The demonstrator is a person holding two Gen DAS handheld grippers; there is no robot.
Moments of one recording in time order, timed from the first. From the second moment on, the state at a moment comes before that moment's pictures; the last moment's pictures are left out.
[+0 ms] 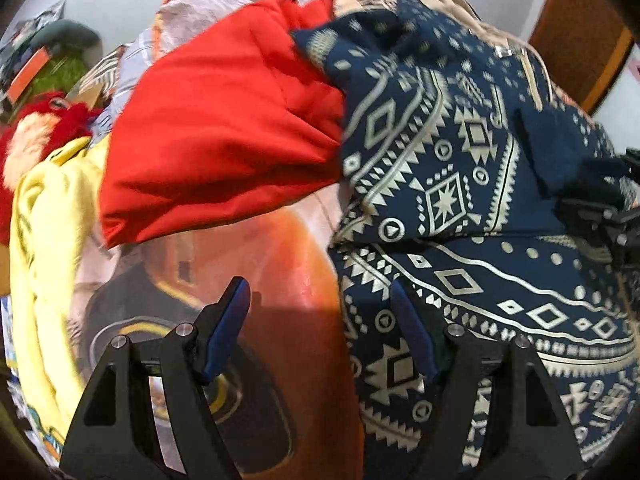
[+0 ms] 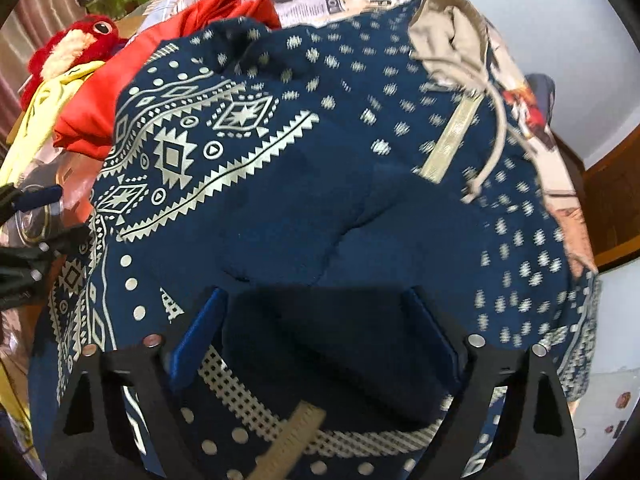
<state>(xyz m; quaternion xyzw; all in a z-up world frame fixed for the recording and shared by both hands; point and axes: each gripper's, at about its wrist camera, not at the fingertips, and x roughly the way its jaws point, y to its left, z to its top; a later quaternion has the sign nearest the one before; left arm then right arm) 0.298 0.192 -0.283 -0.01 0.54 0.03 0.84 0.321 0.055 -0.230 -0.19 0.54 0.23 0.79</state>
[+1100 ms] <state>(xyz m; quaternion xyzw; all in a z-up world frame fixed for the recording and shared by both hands) 0.318 0.216 -0.290 -0.07 0.50 0.19 0.84 0.317 -0.126 -0.142 0.02 0.45 0.09 0.89</state>
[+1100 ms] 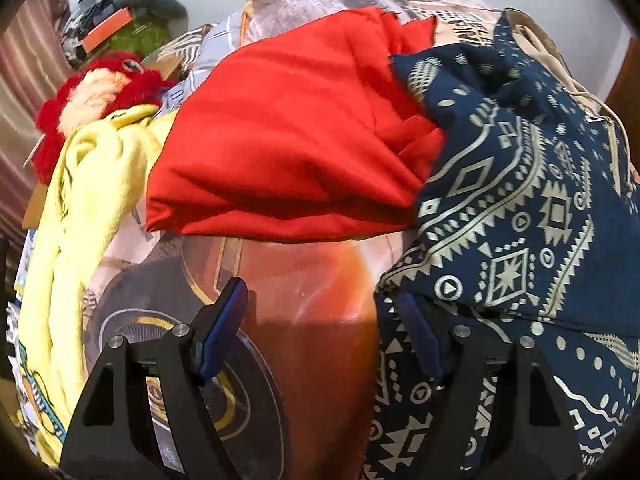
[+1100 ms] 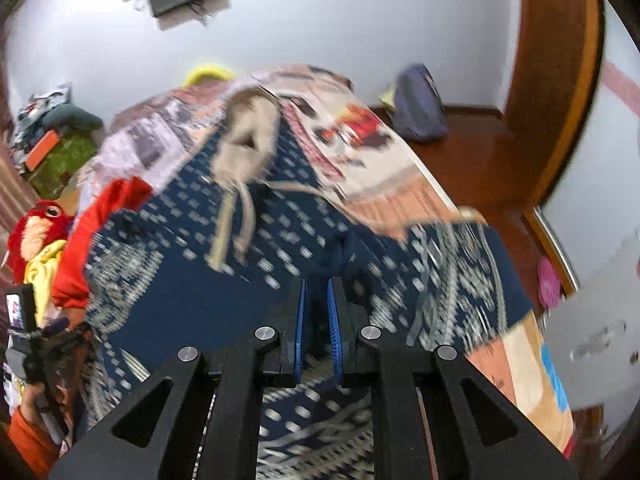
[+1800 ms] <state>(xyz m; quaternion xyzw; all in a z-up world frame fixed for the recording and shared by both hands) 0.289 0.194 -0.207 -0.04 0.46 0.16 0.87 0.304 -0.211 -0.145 0.13 0.48 0.08 0.86</state>
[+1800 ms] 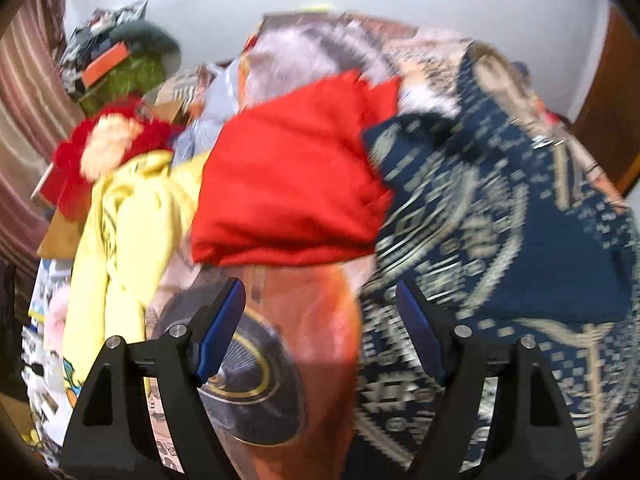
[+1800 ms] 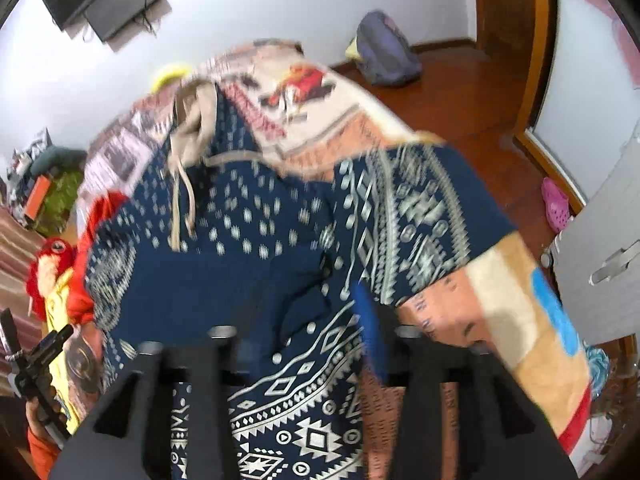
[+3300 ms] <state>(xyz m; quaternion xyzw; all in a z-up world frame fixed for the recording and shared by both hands) 0.350 0.041 -0.202 -0.05 0.46 0.01 0.89 0.407 -0.378 -0.269 0.38 0.53 -0.03 0.76</state>
